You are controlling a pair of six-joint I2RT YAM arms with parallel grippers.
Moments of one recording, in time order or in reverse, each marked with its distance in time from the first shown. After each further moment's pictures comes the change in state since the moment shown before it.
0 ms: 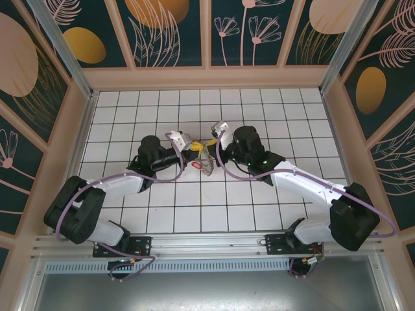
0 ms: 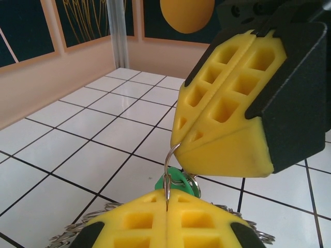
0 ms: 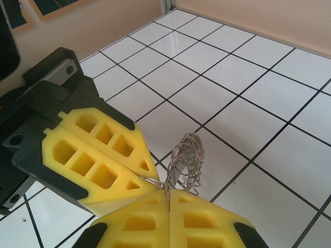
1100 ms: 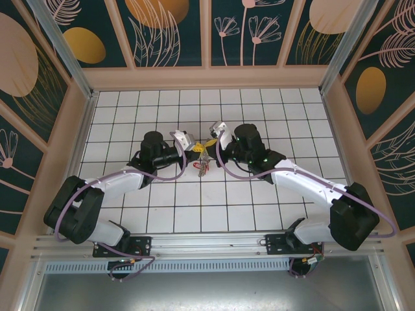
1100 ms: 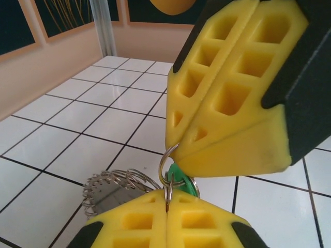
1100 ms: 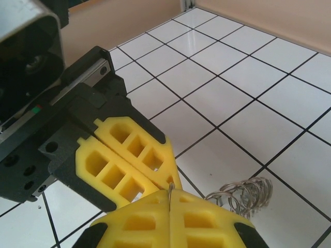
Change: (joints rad) left arm 0.000 0.001 0.067 -0.169 0.047 0.116; right arm -0.005 0.005 0.027 -0.034 -0.086 -0.046
